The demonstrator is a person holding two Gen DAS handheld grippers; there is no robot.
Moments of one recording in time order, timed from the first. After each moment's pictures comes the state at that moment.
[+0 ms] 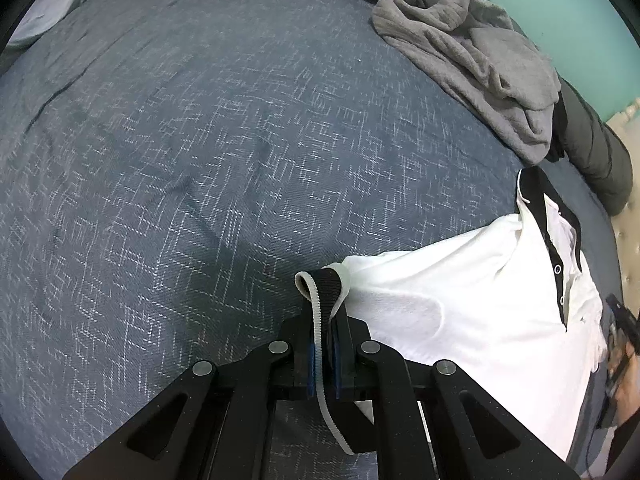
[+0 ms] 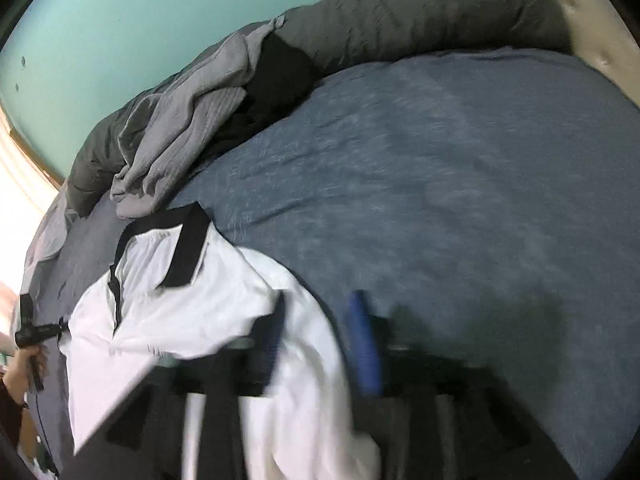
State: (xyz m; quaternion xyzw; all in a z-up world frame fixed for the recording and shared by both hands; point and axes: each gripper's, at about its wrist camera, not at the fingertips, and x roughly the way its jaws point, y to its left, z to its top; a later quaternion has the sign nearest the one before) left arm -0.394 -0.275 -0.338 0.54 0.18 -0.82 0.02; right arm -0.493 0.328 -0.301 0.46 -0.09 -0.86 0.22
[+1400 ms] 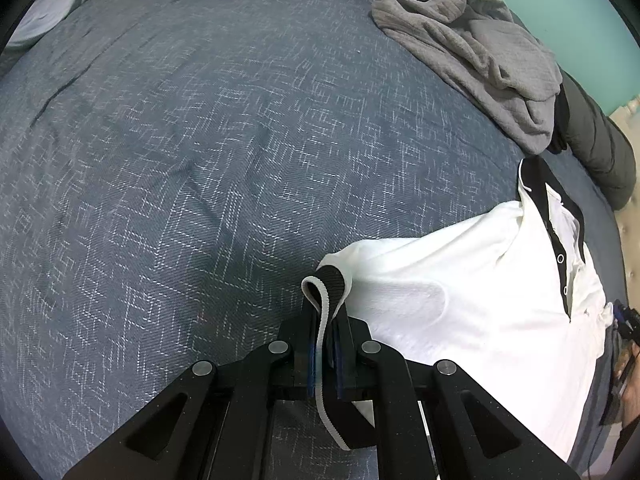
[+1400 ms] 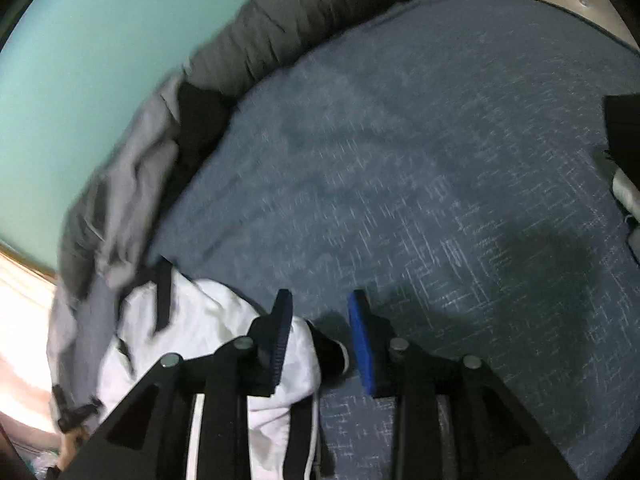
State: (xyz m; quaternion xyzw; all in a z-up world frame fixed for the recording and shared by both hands) left arm -0.372 -0.285 -0.341 0.55 0.17 -0.82 0.02; right arm -0.498 0.397 -0.305 0.46 -0.22 -0.85 0.14
